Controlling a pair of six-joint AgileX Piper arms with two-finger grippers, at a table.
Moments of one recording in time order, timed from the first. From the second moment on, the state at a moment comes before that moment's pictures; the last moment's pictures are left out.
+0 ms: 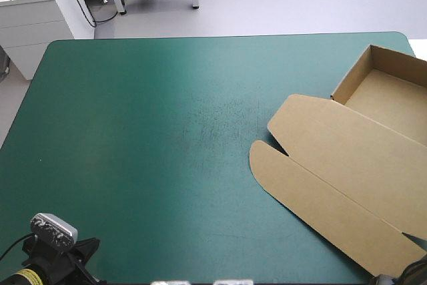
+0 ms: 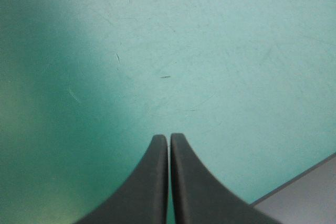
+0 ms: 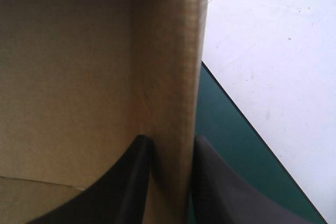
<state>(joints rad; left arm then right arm) -0.41 0.21 -0.50 -0.06 1.14 0.09 -0.60 1.80 -1.78 -0.03 1.24 0.07</state>
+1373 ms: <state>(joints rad) -0.41 0.21 -0.50 -0.07 1.14 0.09 -0.38 0.98 -1.32 0.36 1.25 -0.15</state>
